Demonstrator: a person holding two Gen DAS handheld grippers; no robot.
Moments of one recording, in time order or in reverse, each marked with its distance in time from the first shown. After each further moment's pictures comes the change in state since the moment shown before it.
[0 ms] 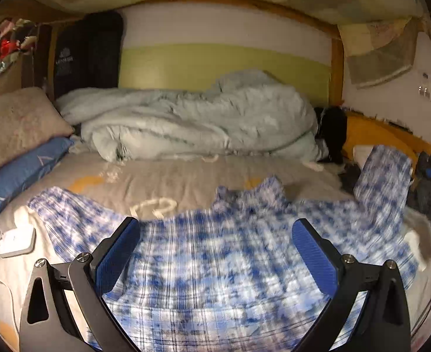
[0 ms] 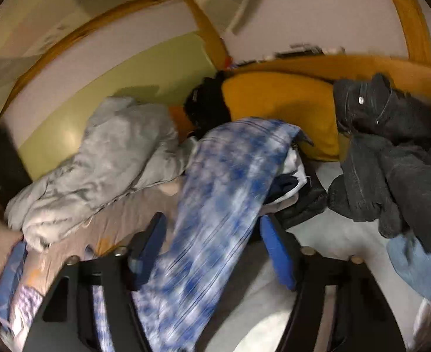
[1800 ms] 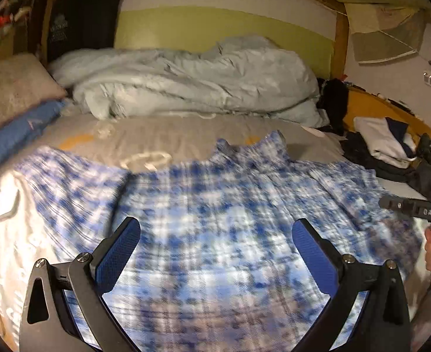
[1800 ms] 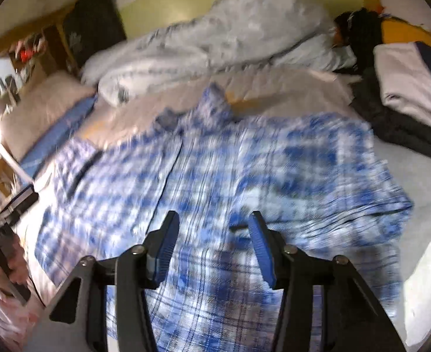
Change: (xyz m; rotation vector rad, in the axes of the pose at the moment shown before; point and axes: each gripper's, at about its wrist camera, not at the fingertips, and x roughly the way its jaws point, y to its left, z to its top) left arm 0.025 0.006 -0.046 -0.056 0.153 -0.061; right arm -0.008 0.175 -0.205 -0.450 0.390 0.339
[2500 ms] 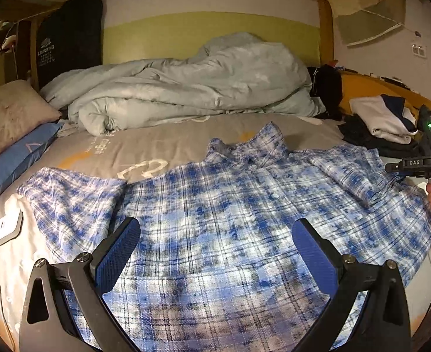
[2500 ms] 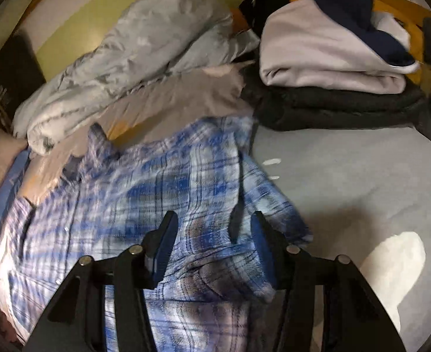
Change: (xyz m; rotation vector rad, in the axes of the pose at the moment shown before) left arm 0.011 -0.021 -0.012 0.136 -0.032 0.055; right arm 0.023 -0.119 0.019 0.221 0.034 -0.238
